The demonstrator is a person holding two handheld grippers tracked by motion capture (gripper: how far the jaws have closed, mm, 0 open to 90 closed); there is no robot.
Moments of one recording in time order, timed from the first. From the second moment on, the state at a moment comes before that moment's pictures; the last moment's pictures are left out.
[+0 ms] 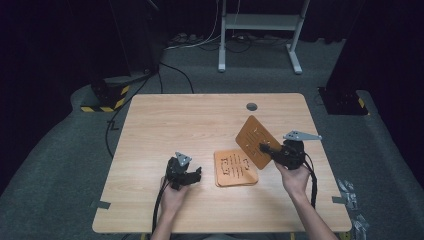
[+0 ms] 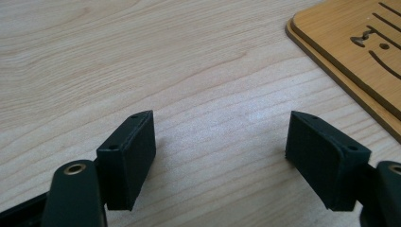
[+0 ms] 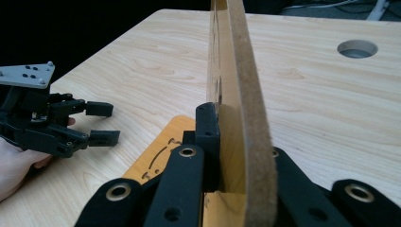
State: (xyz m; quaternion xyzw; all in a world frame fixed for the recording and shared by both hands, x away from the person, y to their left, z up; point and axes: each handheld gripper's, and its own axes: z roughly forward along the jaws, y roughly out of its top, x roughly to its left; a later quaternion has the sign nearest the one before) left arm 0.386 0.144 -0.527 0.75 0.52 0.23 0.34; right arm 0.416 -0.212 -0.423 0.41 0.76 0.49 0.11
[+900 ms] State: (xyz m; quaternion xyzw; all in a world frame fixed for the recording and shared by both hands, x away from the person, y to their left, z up) left arm 0.386 0.144 -0.527 0.75 0.52 0.23 0.34; right arm 0.425 -0.239 -0.405 0.43 0.74 0.50 0.13
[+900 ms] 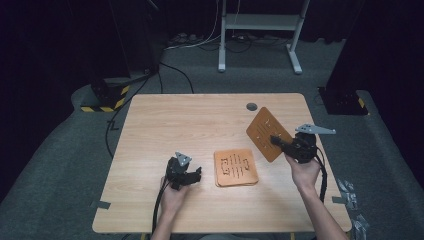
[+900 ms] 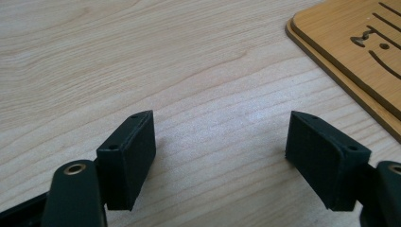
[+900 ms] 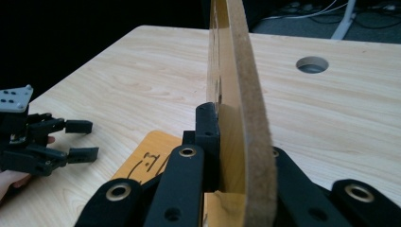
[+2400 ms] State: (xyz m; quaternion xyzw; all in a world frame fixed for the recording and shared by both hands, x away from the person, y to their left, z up) left arm 0.386 0.144 -0.527 0.75 0.52 0.23 0.34; right arm 0.460 -0.272 -0.415 0.50 0.71 0.47 0.15
